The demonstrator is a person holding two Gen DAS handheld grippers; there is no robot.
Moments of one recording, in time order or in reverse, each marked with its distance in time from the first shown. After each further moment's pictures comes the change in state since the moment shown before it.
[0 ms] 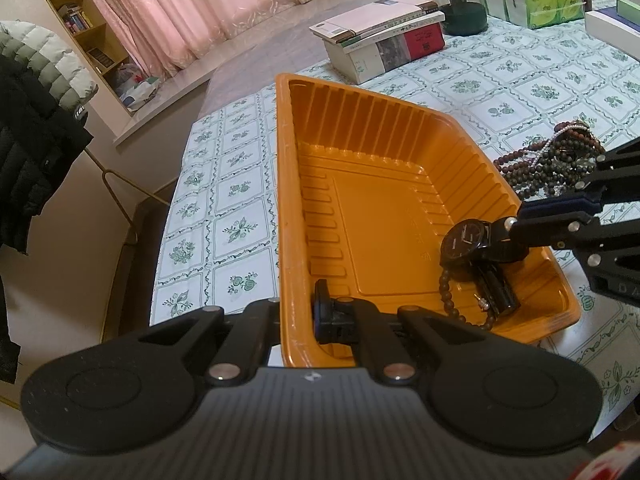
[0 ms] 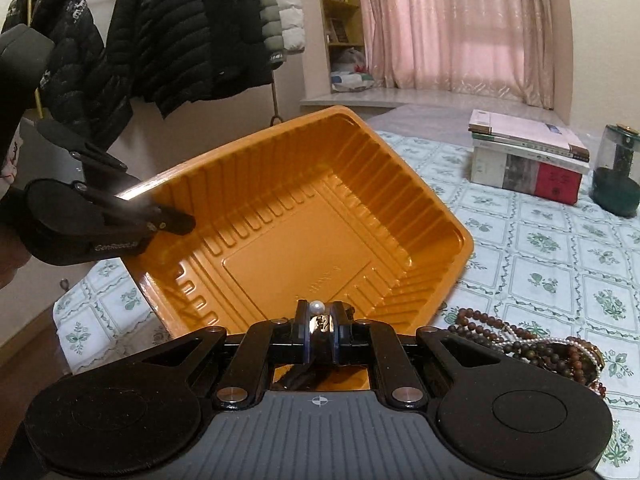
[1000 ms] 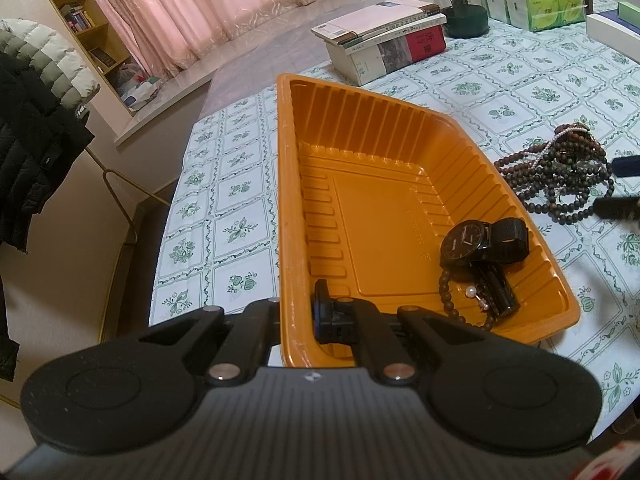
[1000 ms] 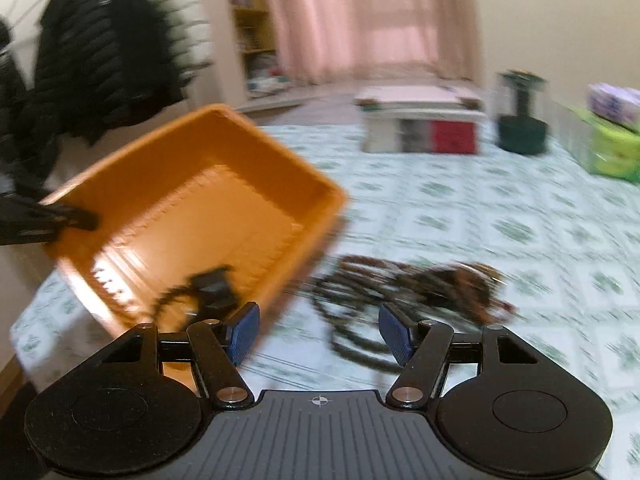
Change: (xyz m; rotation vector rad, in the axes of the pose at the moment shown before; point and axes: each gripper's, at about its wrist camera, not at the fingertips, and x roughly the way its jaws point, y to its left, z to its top) left arm -0.001 0.000 -0.001 -0.007 -0.004 0.001; right arm -0.051 -0.071 -0.045 0.205 -0.022 -0.195
